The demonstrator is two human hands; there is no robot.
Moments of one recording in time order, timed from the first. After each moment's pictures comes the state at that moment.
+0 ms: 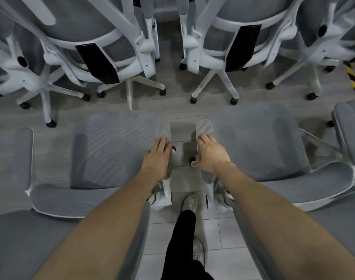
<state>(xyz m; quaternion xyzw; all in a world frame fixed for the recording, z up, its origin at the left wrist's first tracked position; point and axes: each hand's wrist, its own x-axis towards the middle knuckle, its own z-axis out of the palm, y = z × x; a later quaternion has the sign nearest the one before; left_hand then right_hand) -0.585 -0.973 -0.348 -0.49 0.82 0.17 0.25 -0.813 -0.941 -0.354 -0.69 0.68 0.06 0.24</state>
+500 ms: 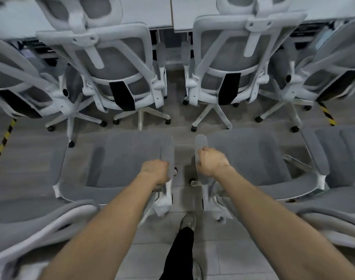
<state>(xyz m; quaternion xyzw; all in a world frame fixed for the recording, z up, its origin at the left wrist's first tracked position) -0.576 -0.907 -0.201 -0.53 0.78 0.17 0.27 -0.798 -0.889 -0.211 -0.70 0.67 0.15 0.20</state>
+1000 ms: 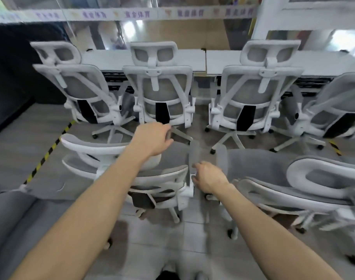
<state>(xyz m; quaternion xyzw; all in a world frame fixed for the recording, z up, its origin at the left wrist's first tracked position) -0.449 -0.765 0.053 -0.58 0.81 -0.05 0.03 -0.663 -0.710 -0.084 -0.77 0.62 0.01 0.16</state>
